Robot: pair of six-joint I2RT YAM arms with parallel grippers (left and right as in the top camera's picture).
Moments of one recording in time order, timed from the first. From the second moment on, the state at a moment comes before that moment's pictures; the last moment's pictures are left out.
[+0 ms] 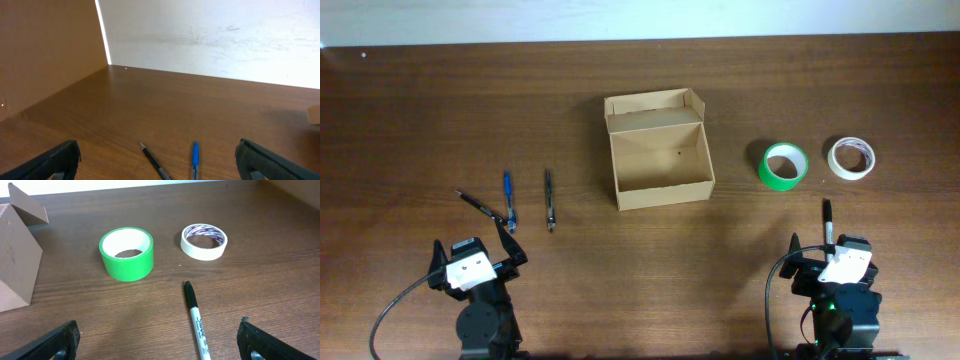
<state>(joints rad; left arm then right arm) 0.01 0.02 0.01 -0.05 -0.40 0.01 -0.02 0.01 0.16 -0.54 0.18 0.08</state>
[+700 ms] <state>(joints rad) 0.01 0.03 0.03 -0.13 -0.01 0.01 -0.02 0.04 0.18 -0.27 -0.44 0.56</state>
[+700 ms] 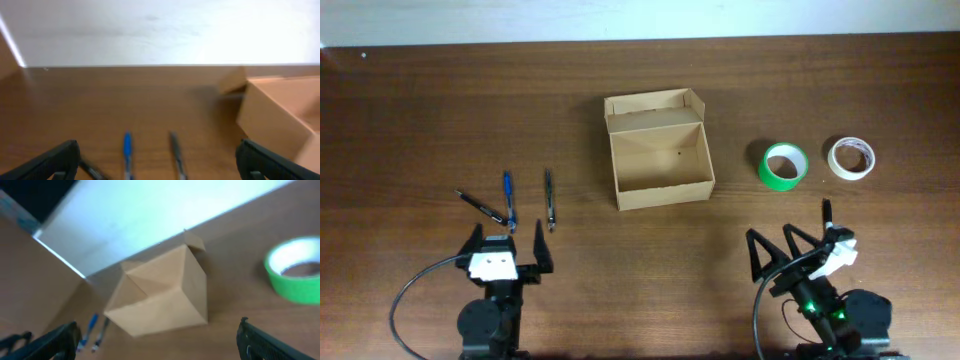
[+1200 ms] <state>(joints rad) 0.02 0.69 0.68 -0.46 0.03 0.00 -0.02 1.12 1.25 -0.82 -0.37 0.27</state>
